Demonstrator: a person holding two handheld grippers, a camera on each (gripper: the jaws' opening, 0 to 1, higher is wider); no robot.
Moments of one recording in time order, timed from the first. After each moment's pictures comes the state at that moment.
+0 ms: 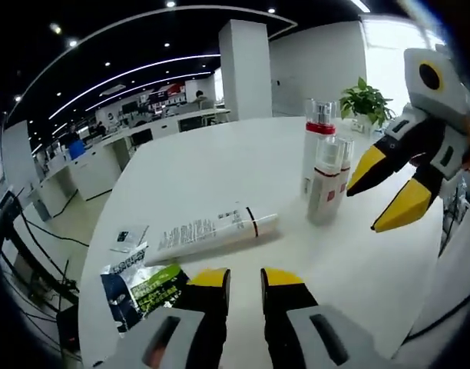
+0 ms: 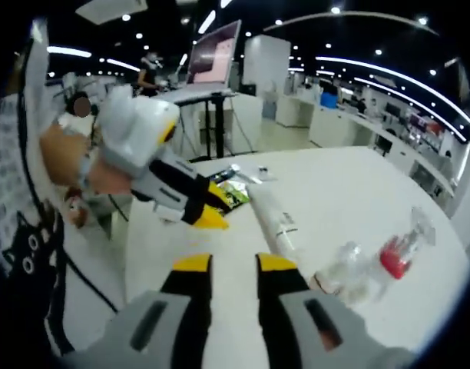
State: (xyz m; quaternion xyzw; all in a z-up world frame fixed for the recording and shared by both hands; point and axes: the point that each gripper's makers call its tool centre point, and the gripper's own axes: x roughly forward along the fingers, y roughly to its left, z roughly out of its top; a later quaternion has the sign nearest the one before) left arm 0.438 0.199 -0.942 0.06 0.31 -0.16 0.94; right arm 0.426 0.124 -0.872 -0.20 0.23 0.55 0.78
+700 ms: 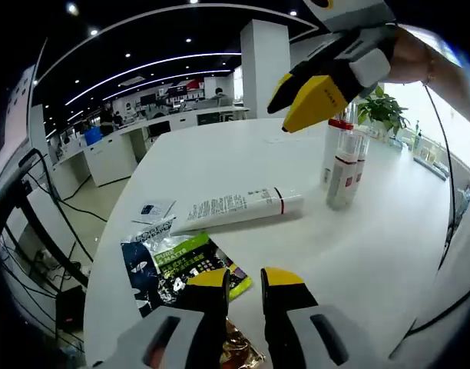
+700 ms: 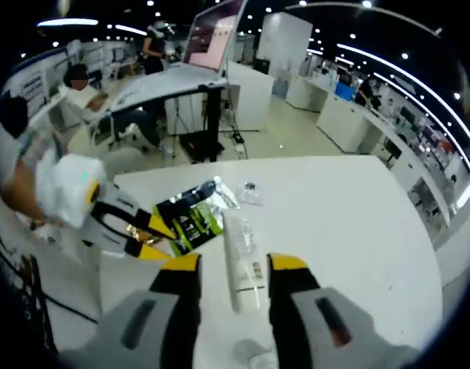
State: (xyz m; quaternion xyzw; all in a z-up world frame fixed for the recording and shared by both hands) left arm 0.418 0.237 -0.951 0.03 0.31 -0.12 0.94; right arm 0.500 0.194 -0.853 -0.31 0.28 0.54 0.73
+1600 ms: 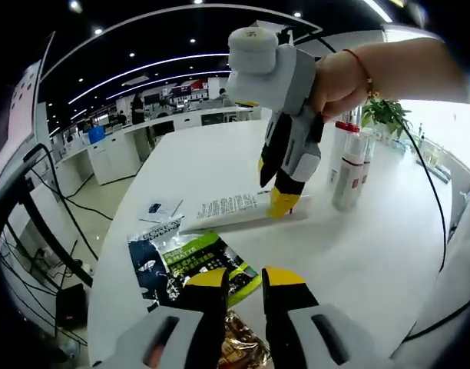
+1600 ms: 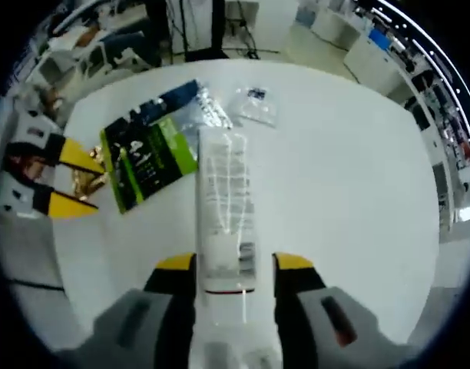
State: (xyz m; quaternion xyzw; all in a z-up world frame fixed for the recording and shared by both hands) left arm 0.423 0.242 -0.951 0.02 0.31 -0.12 0.94; right arm 0.537 0.183 -0.974 -0.44 0.43 0.49 0.62
